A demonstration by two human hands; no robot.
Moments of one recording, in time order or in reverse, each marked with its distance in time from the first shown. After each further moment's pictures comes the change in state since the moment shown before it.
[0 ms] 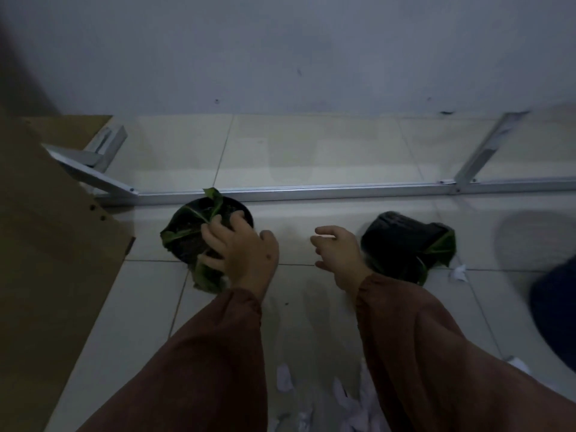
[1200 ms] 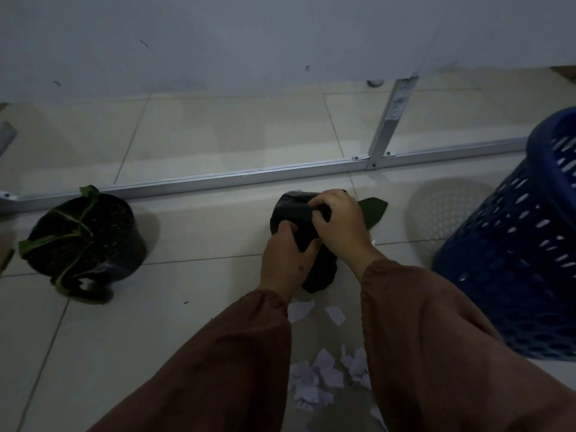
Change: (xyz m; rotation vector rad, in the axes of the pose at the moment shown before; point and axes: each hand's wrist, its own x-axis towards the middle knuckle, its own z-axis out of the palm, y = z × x) left_hand -0.123 0.119 0.133 -0.278 -0.461 0.364; right_hand 0.026 -0.002 -0.189 -0.691 0.159 -0.519
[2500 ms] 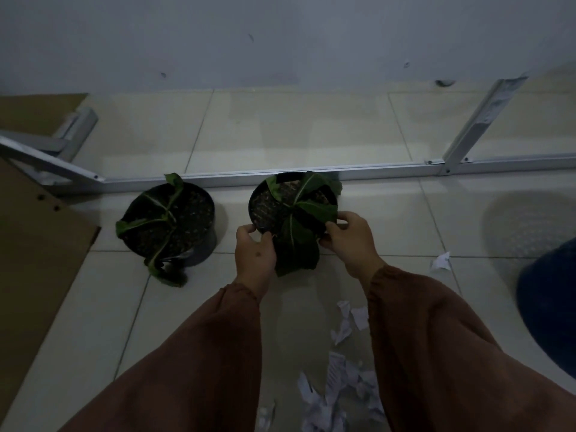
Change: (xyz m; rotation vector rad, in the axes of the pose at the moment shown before) left_hand 0.018 -0.098 -0.114 -0.524 0.306 -0.502; right_hand 0.005 -0.051 0.106 0.542 -0.128 0.444
